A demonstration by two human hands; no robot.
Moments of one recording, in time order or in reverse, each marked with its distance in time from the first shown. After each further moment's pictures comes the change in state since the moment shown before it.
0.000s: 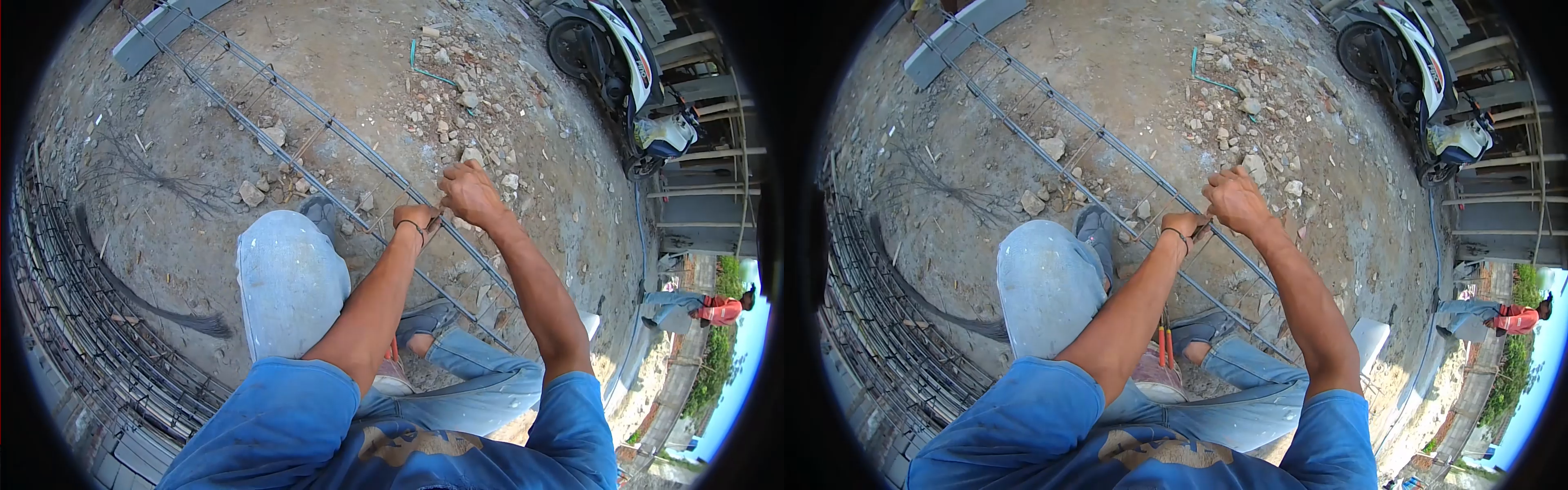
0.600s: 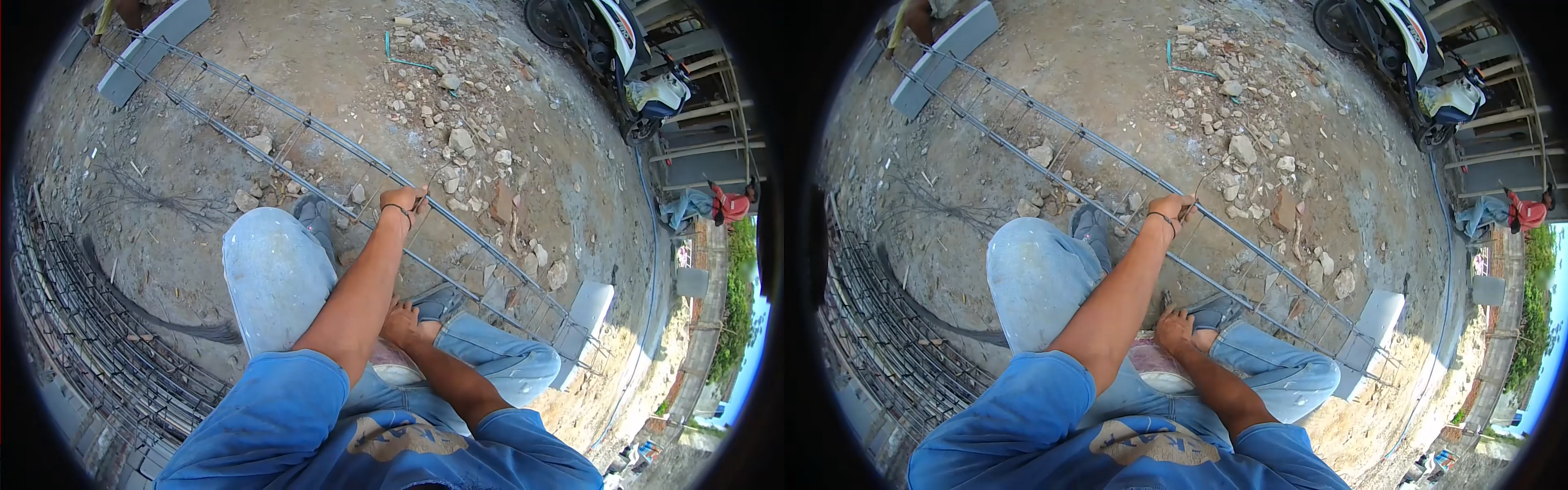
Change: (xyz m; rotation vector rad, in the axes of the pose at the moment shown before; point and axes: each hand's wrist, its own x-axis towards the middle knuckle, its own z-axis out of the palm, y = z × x) left_hand 0.008 -0.004 -0.005 0.139 -0.035 0.019; right_hand -0.148 -0.299 0.236 0.367 -0.573 0.839
